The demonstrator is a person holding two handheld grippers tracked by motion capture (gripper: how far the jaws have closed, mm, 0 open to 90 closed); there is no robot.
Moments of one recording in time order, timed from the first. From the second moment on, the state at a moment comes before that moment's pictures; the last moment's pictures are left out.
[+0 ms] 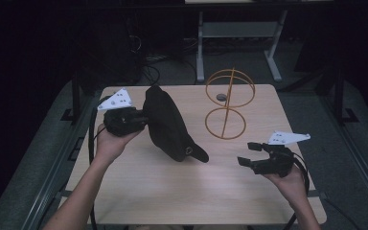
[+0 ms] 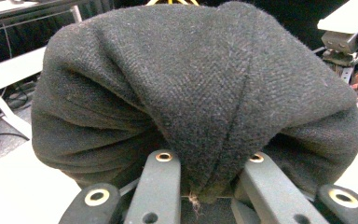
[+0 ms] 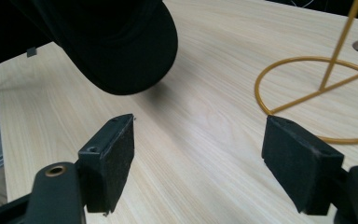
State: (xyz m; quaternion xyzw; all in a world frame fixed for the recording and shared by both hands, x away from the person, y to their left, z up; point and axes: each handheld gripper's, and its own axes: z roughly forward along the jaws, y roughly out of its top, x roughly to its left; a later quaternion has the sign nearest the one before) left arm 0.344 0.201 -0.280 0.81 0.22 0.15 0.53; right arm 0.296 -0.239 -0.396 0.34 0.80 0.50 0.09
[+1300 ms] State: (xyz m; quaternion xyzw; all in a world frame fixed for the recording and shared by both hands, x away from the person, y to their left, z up) left arm 0.408 0.142 -0.241 0.82 0.19 0.12 0.53; right arm 0.295 -0.290 -0.409 0.39 0.77 0.49 0.13
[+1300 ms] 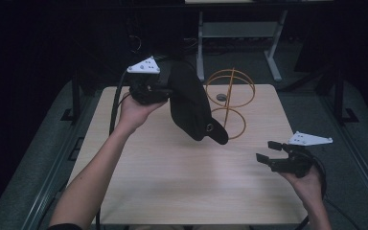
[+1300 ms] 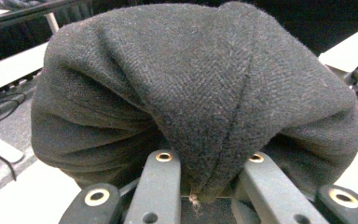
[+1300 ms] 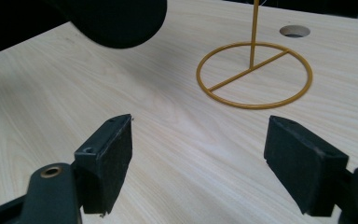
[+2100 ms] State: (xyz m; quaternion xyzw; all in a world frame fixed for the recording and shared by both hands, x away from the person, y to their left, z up) left arm 0.445 0.093 -0.199 0.84 0.16 0.12 0.51; right arm 0.292 -0.303 -0.404 0.40 0.75 0.51 0.15
